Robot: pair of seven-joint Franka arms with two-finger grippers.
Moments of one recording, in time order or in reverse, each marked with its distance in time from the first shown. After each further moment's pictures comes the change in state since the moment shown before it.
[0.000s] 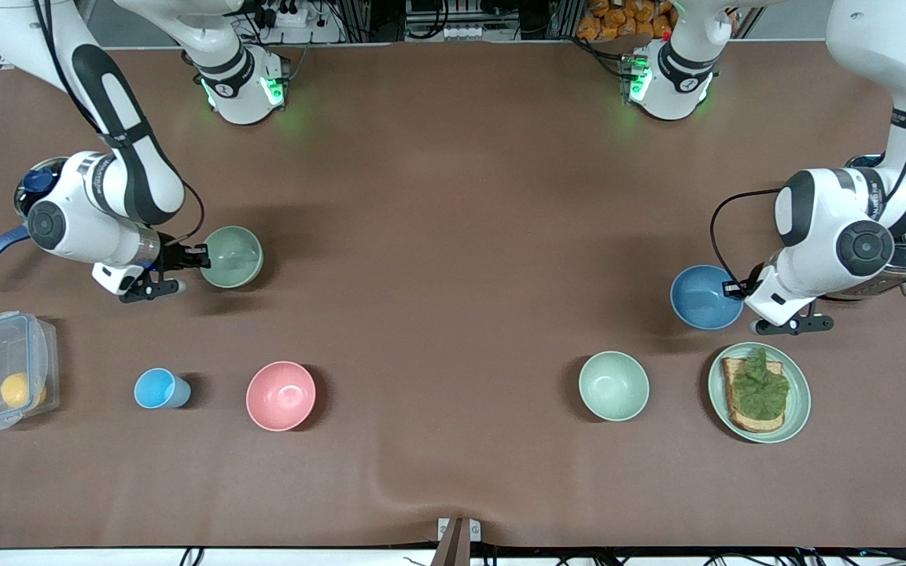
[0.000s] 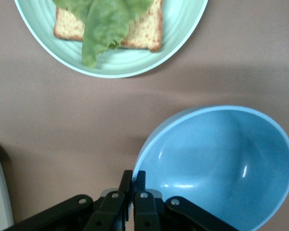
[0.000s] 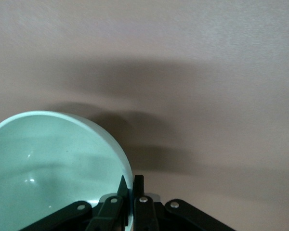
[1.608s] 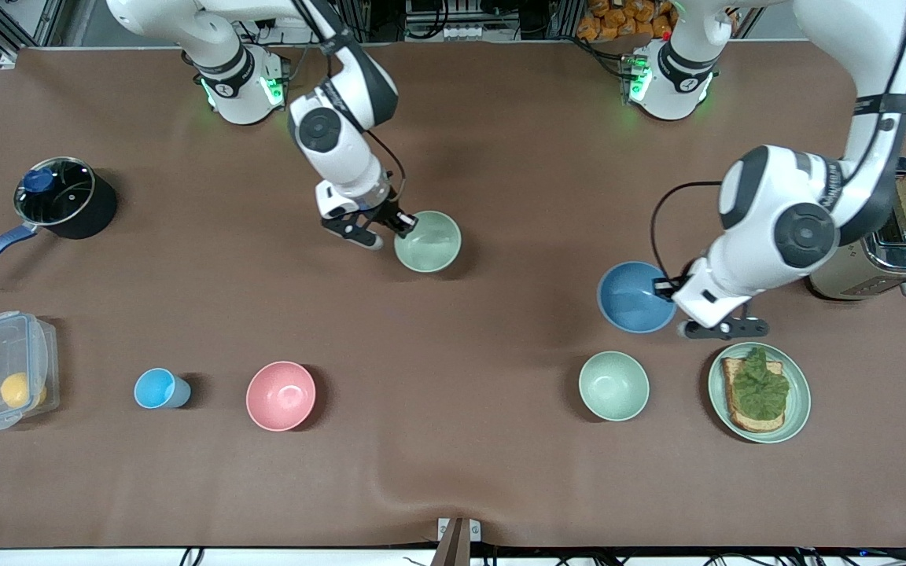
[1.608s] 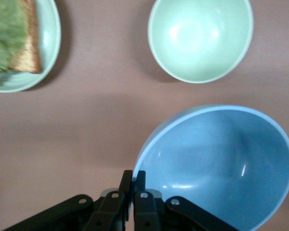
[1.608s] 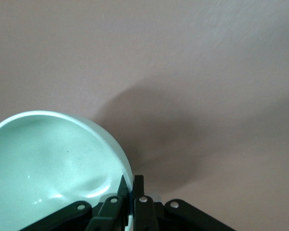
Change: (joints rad) left arm -0.014 -0.009 -0.283 0.204 -0.050 -0.197 -0.225; right arm 0.828 0.055 0.021 0.064 0.147 0.380 1.314
